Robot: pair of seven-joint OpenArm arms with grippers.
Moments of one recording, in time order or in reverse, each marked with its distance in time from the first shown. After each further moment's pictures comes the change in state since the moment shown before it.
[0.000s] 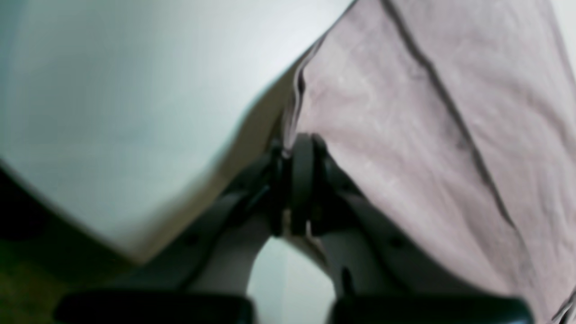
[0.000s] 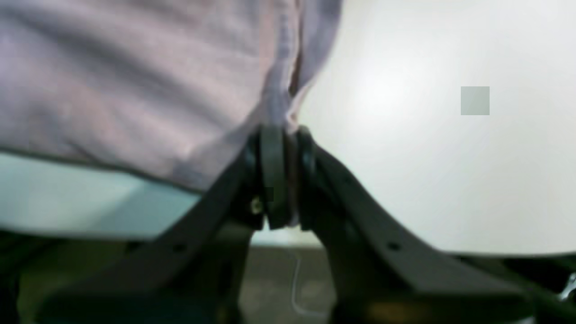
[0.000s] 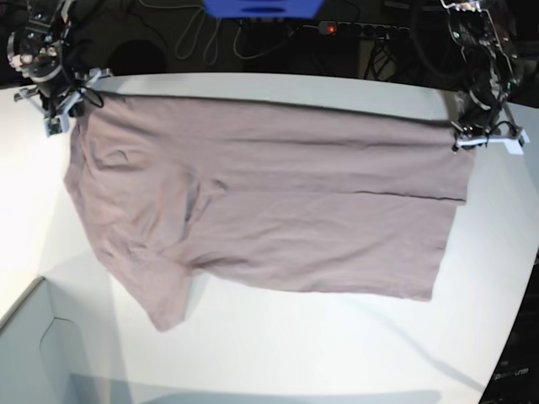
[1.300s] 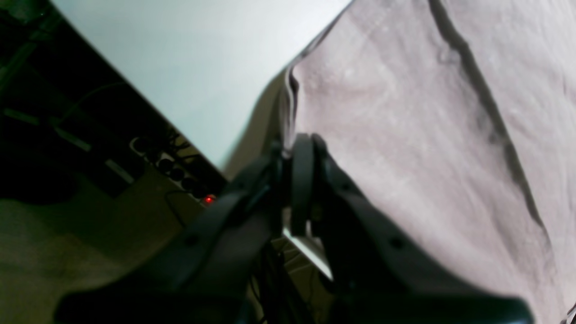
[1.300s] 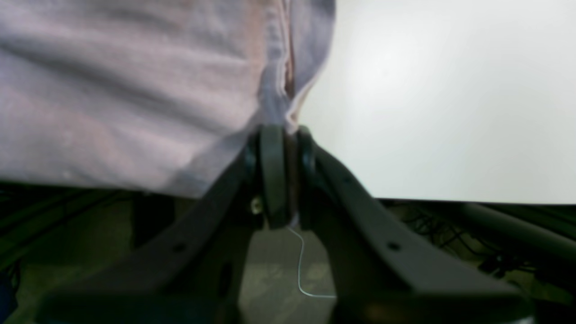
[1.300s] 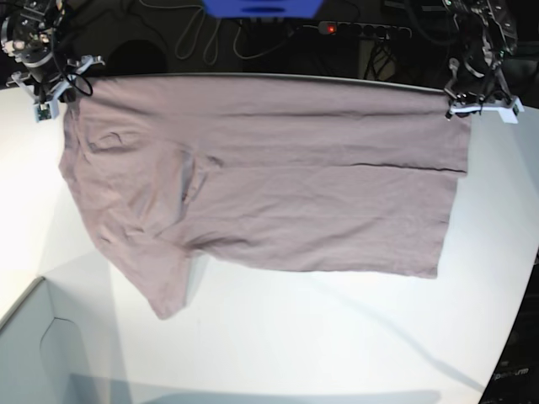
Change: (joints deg) left arm 7.6 1.9 -0.1 3.9 -0.1 -0.1 0.0; right arm -1.6 -1.2 5.3 0.1 0.0 2.6 0.2
